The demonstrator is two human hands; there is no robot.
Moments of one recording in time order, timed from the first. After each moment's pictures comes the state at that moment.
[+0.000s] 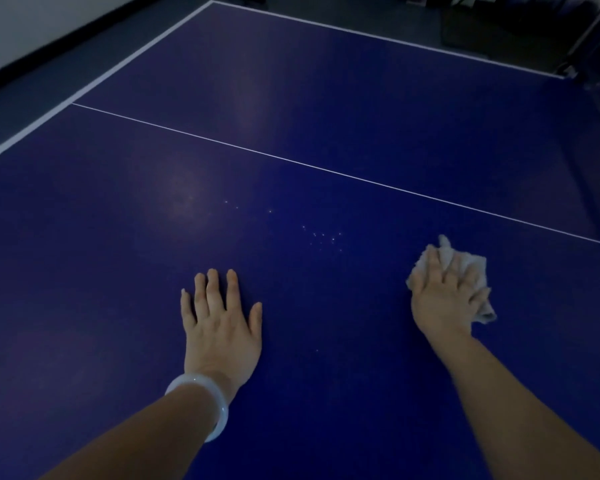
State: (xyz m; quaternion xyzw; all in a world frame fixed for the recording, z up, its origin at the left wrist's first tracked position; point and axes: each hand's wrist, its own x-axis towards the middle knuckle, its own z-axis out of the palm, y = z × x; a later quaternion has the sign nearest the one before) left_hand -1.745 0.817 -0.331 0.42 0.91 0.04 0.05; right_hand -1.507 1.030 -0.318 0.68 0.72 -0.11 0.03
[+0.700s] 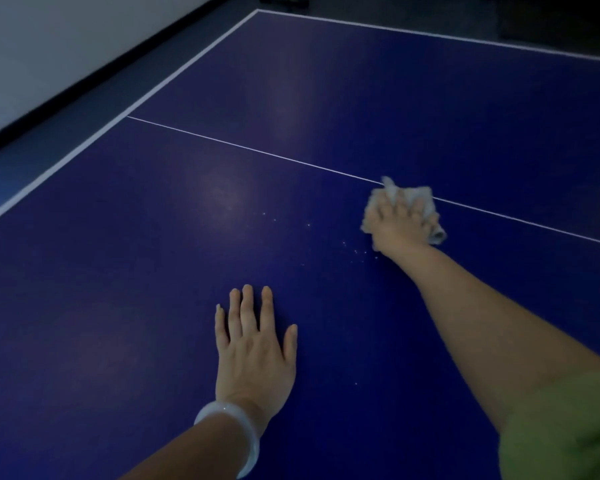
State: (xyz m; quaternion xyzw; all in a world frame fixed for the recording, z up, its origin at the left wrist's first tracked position) left_hand -1.743 0.819 -0.329 0.41 0.91 0.04 0.05; right_hand -1.684 1.111 -0.304 0.51 0.84 -0.12 0.10
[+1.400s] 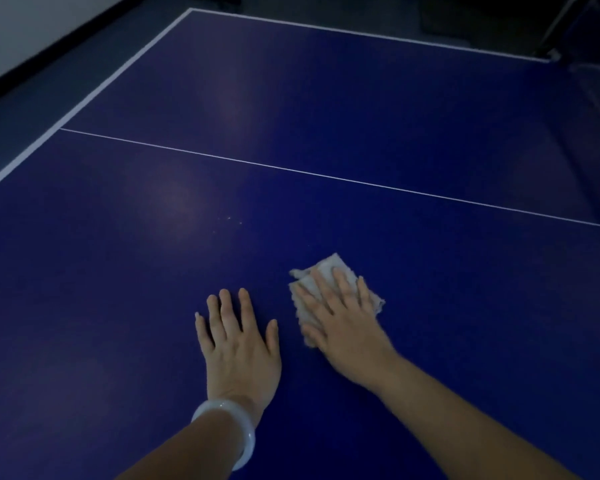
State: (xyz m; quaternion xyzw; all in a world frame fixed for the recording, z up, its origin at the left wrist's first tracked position) left_hand -1.745 0.817 -0.327 0.42 0.91 0.04 0.06; right_hand -1.604 0.937 -0.328 0.29 0.95 -0.02 0.04
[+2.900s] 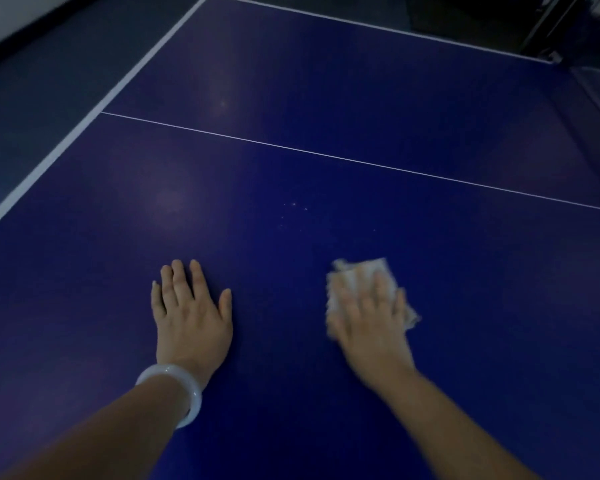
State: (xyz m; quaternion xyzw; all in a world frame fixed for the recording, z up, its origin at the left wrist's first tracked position) left_hand -1.930 0.742 -0.326 0.43 0.90 0.07 0.04; right_hand -1.684 0.845 -0.331 0.46 0.88 -0.01 0.07
